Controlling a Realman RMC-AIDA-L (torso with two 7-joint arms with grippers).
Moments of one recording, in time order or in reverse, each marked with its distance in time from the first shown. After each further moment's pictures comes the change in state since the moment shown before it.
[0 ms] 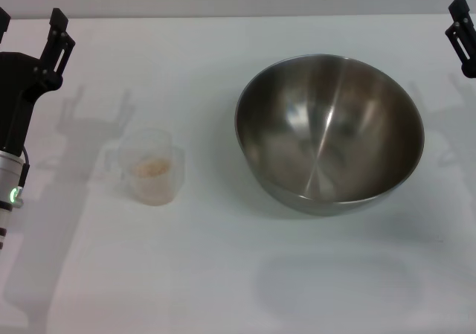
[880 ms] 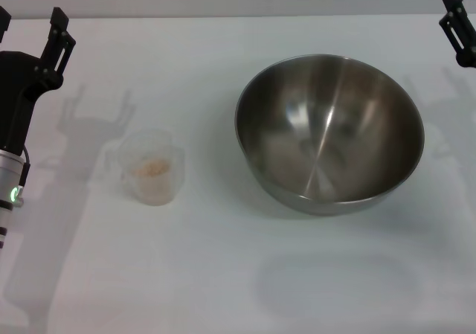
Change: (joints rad) left arm -0.002 0.000 0.000 -0.001 0.000 0.000 0.000; right arm 0.030 -0.012 -0.004 -0.006 0.000 0.026 0.010
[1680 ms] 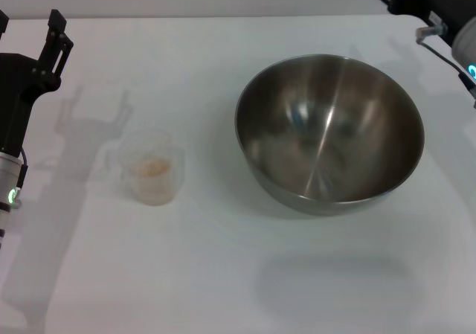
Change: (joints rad) left arm 0.003 0.001 0.000 0.006 0.000 0.000 0.000; right arm -0.198 -0.030 0.181 -1.165 -0.392 1.513 0.131
